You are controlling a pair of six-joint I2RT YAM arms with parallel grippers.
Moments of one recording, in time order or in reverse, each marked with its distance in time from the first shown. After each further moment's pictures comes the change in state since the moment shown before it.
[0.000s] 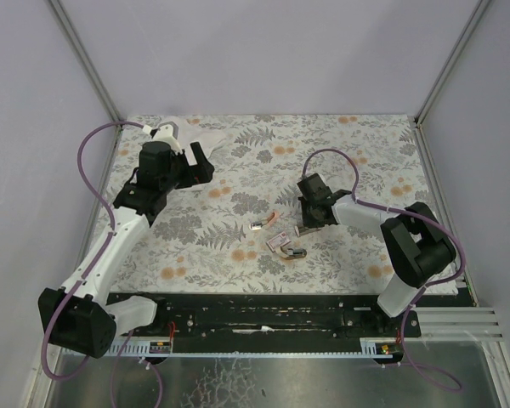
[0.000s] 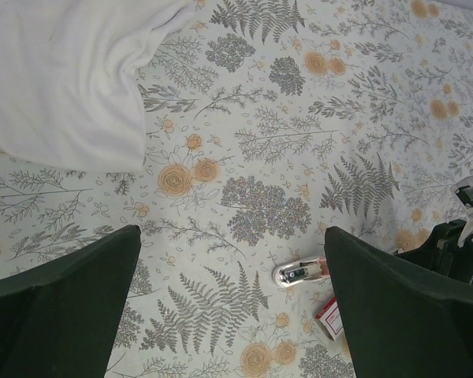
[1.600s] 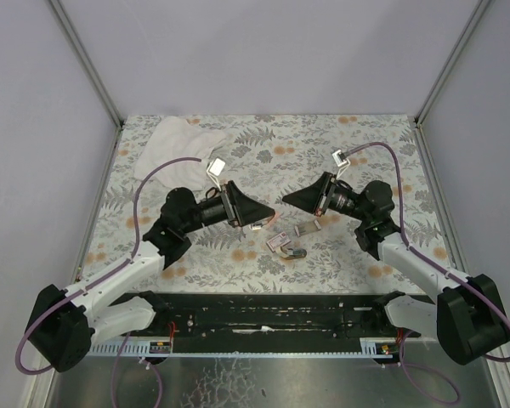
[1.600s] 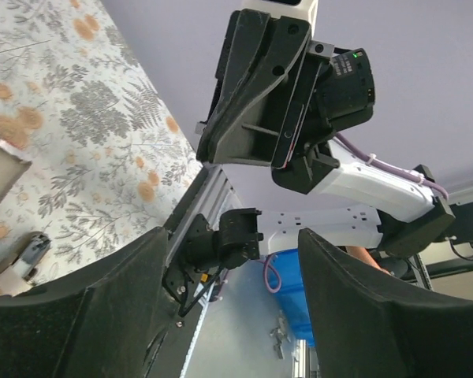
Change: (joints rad) left arm -0.381 -0.134 -0.424 0.797 0.535 -0.656; right arm -0.157 -0.544 -0.372 1.079 -0.933 0.590
